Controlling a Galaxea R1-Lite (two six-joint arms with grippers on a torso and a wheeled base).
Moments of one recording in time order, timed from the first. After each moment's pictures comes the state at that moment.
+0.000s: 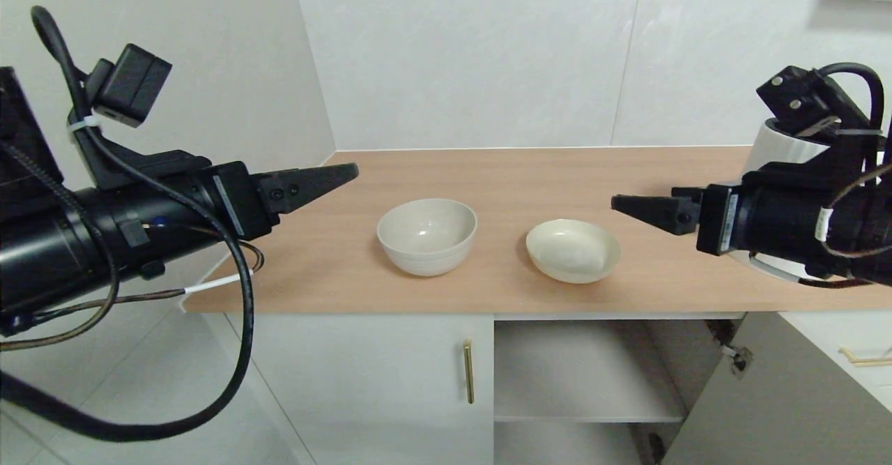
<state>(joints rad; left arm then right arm) -0.32 1.39 -0.85 -0.48 -0.31 -0.26 0.51 1.42 -0.95 -0.31 0.02 0.13</state>
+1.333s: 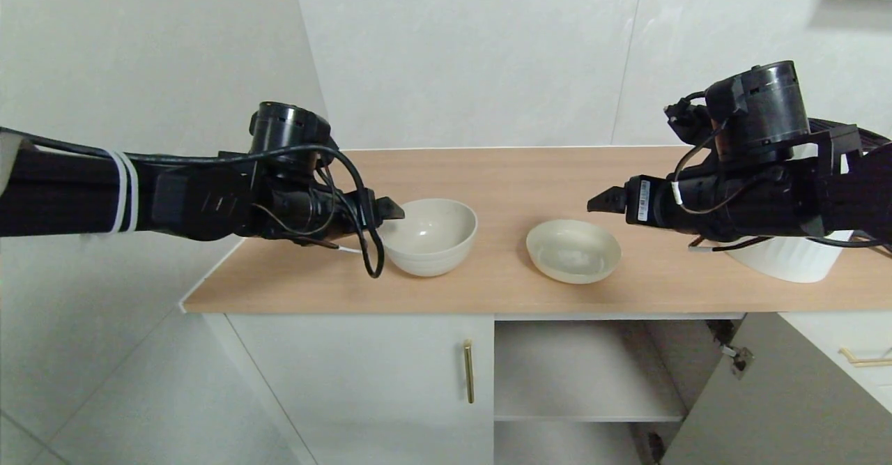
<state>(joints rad) -0.31 1.95 -1.43 0.07 0.02 -0.40 0.47 1.72 -1.32 0.09 -0.19 0.37</state>
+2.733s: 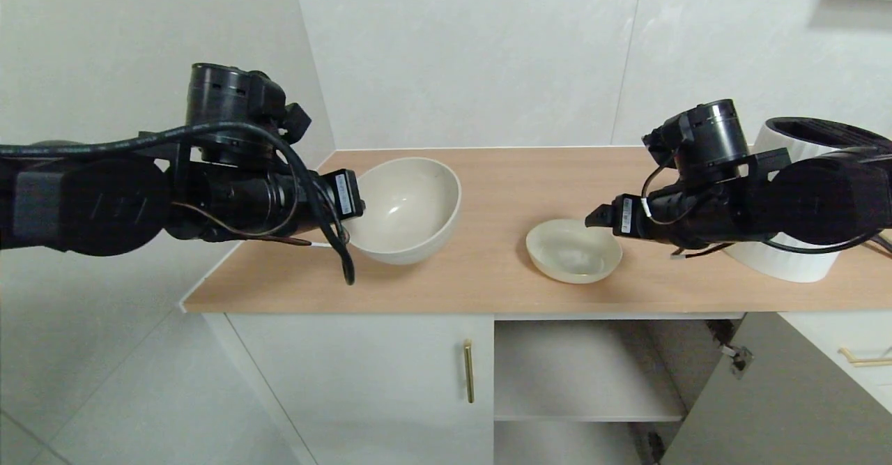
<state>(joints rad) -0.36 1.75 -1.30 0.04 0.04 -0.41 0.41 1.87 -1.38 0.09 -0.21 0.37</state>
